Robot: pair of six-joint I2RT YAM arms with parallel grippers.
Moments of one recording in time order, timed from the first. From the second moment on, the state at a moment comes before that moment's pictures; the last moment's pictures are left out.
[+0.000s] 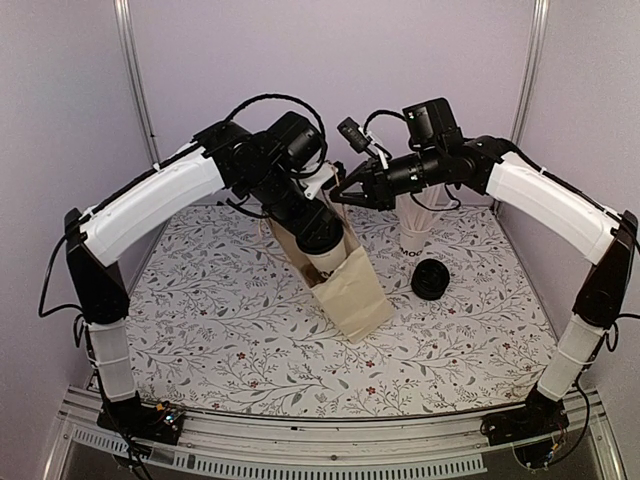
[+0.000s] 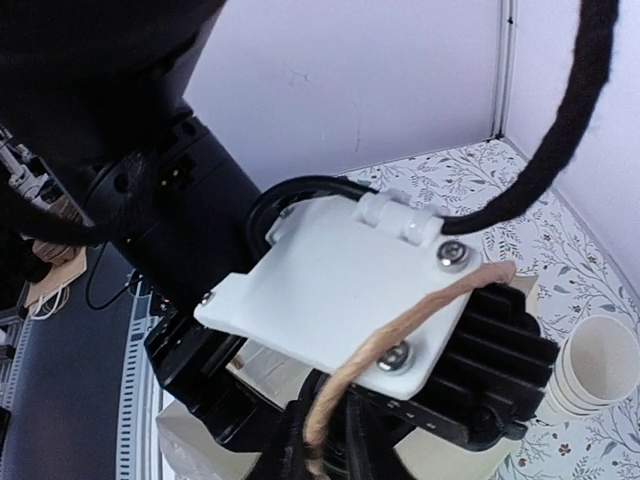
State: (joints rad) left arm -0.90 1.95 2.16 -1.20 -0.08 -0.09; right arm 0.71 1.73 1.79 -0.58 -0.71 -0.16
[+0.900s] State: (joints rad) left arm -0.87 1.72 1.98 -1.01 -0.05 0.02; right arm 0.65 1.78 1.93 -0.64 -0.45 -0.24
